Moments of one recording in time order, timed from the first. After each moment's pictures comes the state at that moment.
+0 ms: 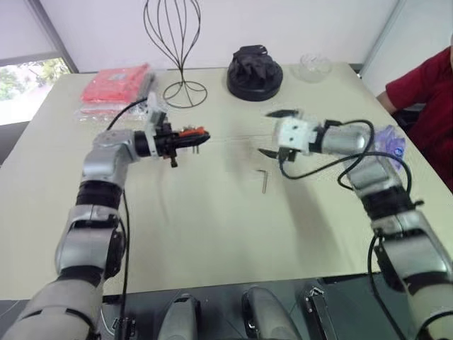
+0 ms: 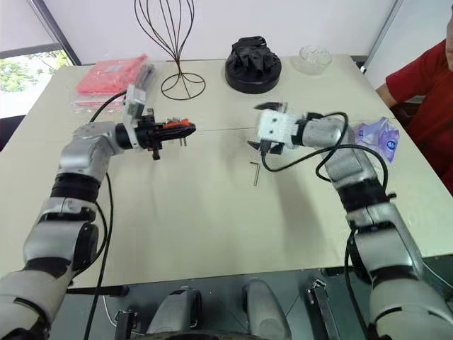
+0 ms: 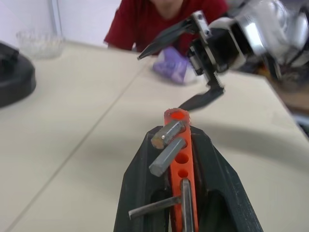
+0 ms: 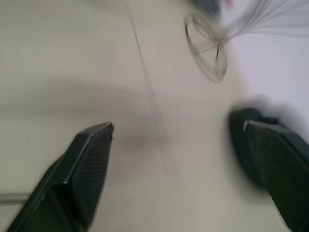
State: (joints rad) left arm -0.87 0.48 0.05 0.57 -0.35 0.25 -1.34; right arm -0.81 -0.60 0.18 0.27 -0.06 0.20 0.86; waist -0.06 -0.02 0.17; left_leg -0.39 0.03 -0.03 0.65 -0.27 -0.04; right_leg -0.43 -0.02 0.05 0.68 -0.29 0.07
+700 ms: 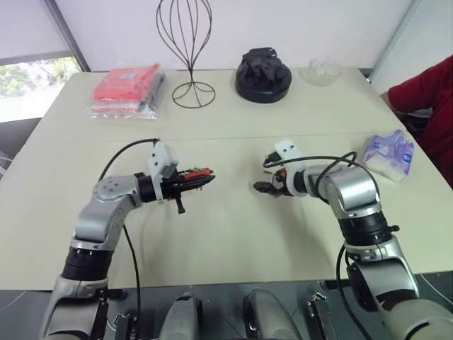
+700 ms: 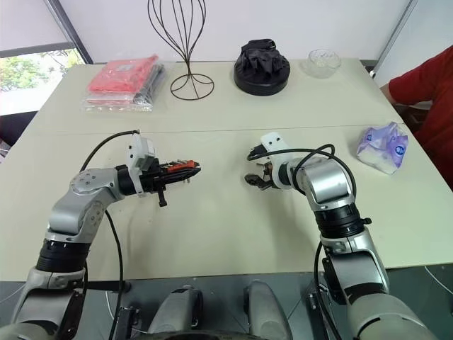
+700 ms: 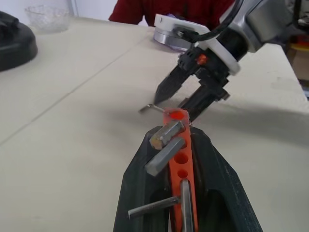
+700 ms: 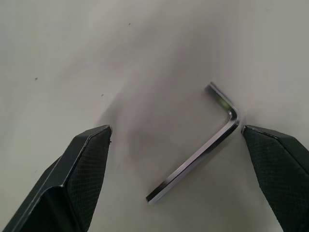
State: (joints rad) left arm -0.41 0.48 0.02 -0.10 -0.40 0.39 -1.04; right arm -0.73 -0.41 0.14 -0.01 0.16 1.29 0.54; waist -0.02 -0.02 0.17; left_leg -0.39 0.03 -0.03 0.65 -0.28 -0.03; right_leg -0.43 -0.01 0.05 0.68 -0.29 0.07
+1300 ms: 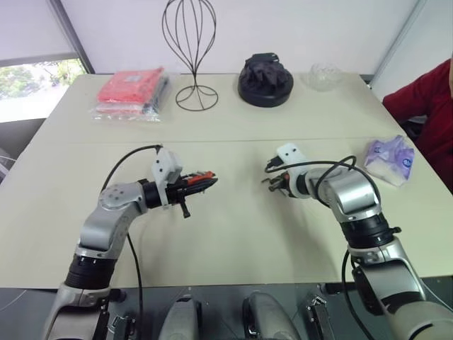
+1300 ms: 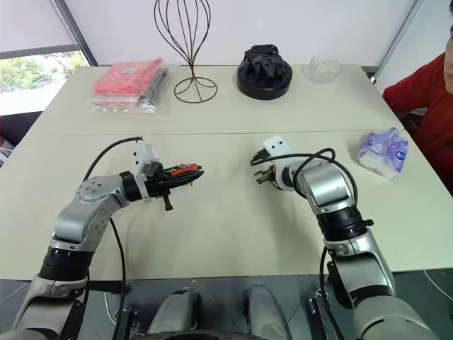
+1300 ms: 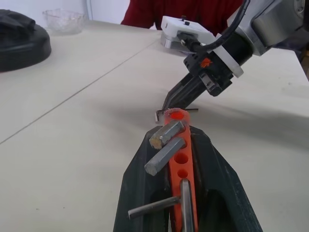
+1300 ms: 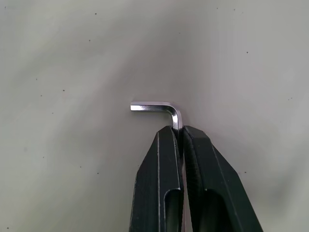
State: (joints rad) left arm -0.37 0.47 -0.02 -0.12 -0.40 0.36 -0.98; right arm -0.69 -0.44 0.19 0.01 0.14 1.24 0.50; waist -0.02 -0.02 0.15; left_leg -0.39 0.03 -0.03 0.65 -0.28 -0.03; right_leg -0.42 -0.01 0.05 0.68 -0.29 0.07
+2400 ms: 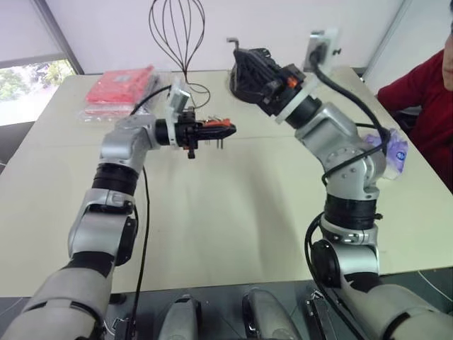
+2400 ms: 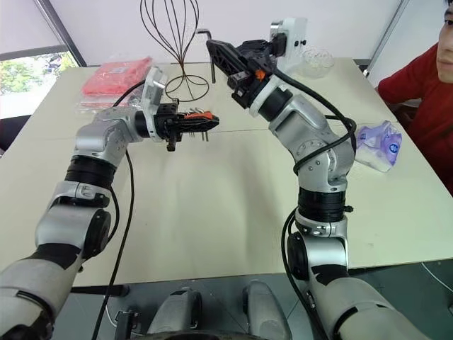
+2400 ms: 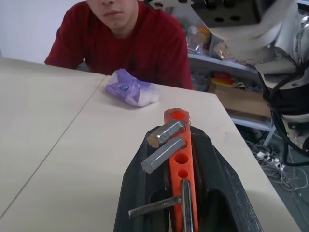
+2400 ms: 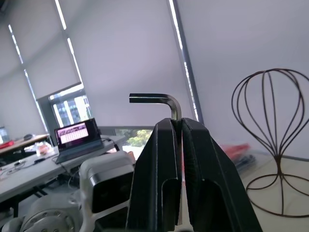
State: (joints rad) left arm -1.07 0.38 -0.03 0.66 -0.42 0.36 -1.41; right arm -0.88 -0.15 -0.16 -0.15 0.68 0.69 0.44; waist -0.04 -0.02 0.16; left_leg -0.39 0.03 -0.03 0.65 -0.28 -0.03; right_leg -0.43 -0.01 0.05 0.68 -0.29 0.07
